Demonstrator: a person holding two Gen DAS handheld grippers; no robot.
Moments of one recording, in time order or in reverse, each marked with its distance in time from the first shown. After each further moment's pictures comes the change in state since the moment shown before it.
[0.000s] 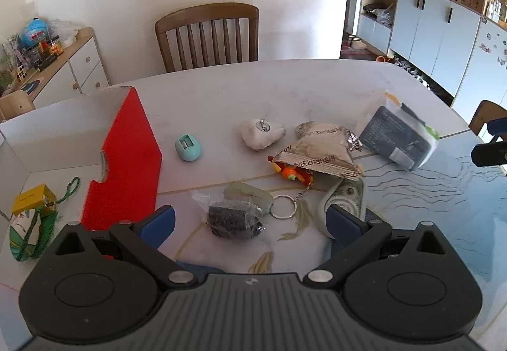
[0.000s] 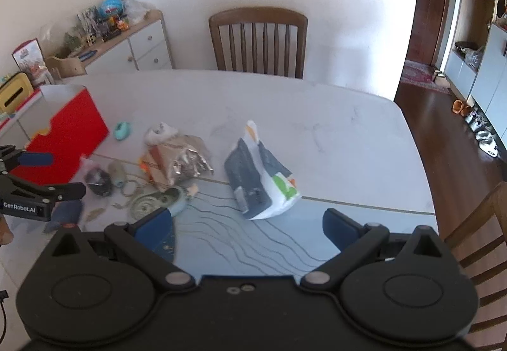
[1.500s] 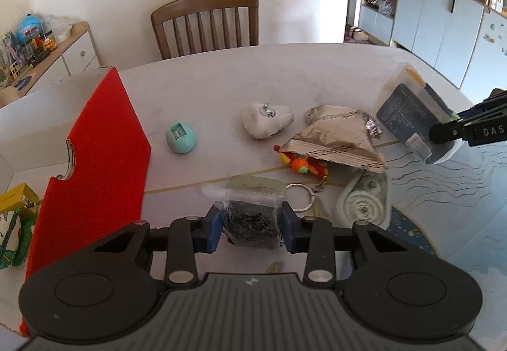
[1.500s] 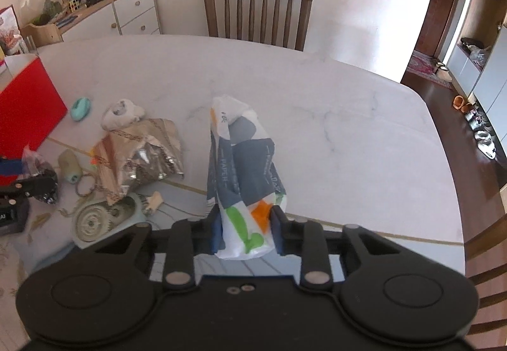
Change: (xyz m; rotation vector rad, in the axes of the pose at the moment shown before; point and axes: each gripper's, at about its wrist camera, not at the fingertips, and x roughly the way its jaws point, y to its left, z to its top) left arm 0.035 0.002 -0.004 0.015 0.024 0.003; right arm 0.077 0.005 0.018 -0.048 0.090 -0.051
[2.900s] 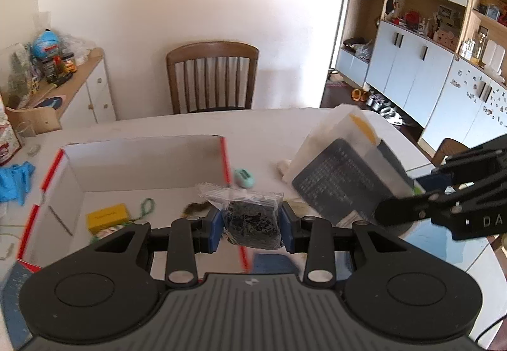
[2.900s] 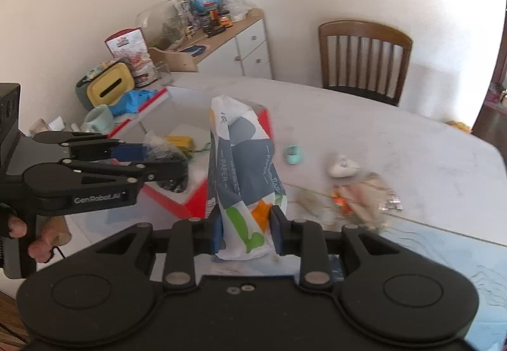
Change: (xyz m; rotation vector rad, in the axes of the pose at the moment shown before) left arm -0.169 0.127 0.010 -0.048 -0.128 -0.124; right arm -0.138 0.208 0.043 -0.050 -0.069 0.289
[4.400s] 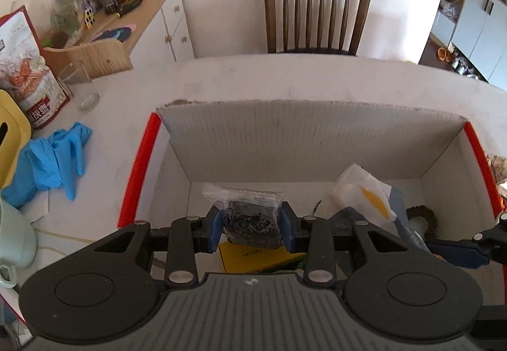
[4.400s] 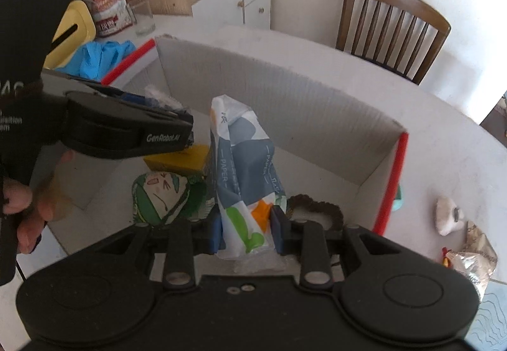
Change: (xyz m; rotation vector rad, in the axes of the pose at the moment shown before) left arm 0.152 0.188 0.021 -0.080 0.271 0.237; right arm 0.233 0.106 0.066 -0.054 0.219 -0.188
